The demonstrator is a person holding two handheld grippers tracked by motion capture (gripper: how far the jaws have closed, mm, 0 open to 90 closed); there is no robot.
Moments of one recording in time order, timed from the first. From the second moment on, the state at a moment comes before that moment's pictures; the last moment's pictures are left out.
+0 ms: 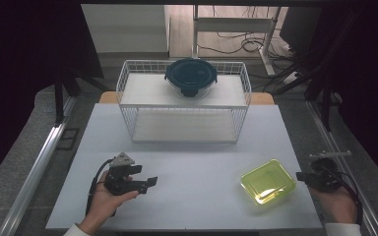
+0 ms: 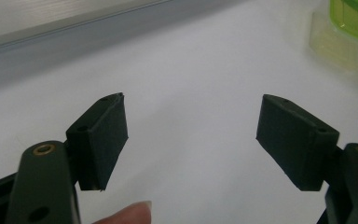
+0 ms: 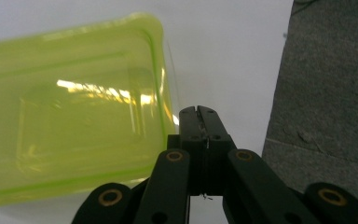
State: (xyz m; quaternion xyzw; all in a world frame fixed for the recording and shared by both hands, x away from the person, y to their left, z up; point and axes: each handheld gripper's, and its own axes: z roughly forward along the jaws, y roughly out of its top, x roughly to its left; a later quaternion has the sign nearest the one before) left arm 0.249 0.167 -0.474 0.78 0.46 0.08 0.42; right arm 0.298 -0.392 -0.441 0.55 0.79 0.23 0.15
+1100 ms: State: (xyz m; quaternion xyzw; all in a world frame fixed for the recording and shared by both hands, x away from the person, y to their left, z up) left arm 0.252 0.171 -0.478 0.78 0.47 0.07 0.41; right arm 0.281 -0.338 -0.458 0.48 0.85 0.20 0.11
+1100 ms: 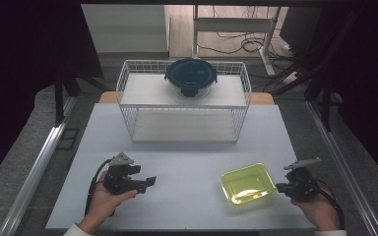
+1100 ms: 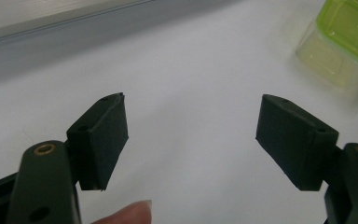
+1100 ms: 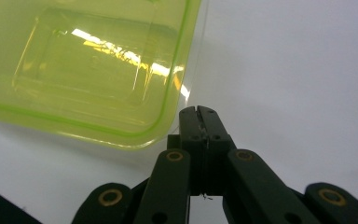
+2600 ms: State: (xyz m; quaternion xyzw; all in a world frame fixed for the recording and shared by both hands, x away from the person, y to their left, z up) left arm 0.256 0.173 -0.483 0.78 0.48 0.06 0.41; right arm 0.295 -0.190 -0.472 0.35 0.91 0.23 0.06
